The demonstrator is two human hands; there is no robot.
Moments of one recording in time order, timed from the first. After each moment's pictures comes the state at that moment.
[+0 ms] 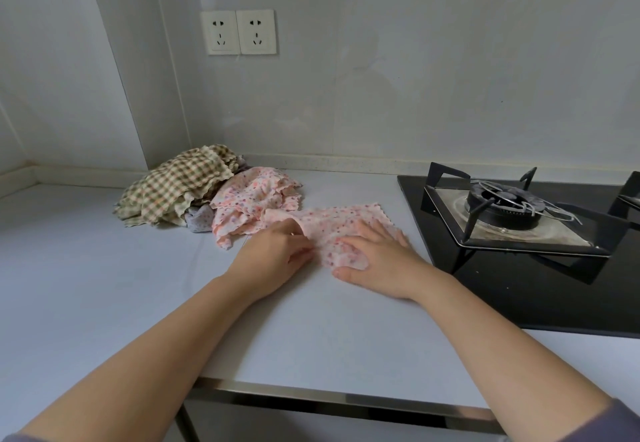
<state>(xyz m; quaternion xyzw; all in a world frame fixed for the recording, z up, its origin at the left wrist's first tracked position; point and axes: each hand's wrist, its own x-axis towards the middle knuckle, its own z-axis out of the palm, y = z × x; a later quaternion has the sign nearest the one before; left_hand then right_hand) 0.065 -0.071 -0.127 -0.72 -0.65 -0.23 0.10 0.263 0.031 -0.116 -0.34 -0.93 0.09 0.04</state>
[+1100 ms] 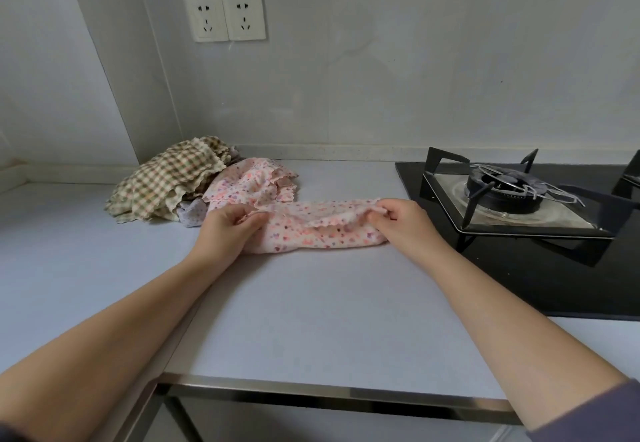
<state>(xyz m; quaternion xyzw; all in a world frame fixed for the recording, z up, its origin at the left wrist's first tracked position) 0.043 -0.077 -0.115 -0.46 -0.69 -0.55 -0.12 0.272 0.058 -0.113 -0.37 -0.80 0.32 0.35</state>
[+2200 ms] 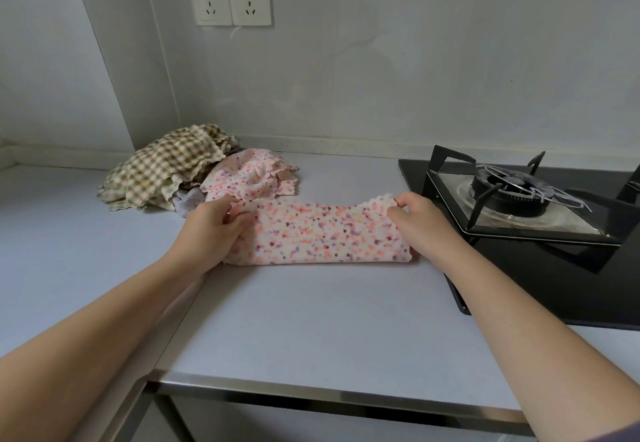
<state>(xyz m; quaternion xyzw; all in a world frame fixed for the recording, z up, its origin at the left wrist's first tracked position) 0.027 -0.093 -0.117 -0.48 -0.76 -0.43 -0.02 0.279 0.055 -0.098 -0.46 -0.78 0.32 0.29</state>
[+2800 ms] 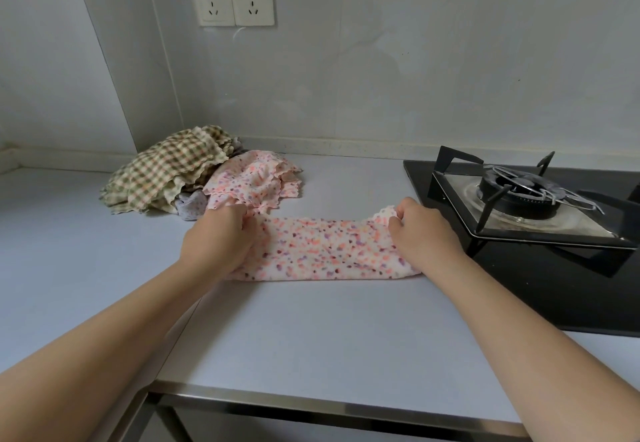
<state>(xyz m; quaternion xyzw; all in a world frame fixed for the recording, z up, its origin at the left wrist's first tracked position) 0.043 -0.086 -0.110 -0.47 -0.85 -0.22 0.09 0.270 0.047 -0.104 -0.51 -0.83 0.11 0.21</state>
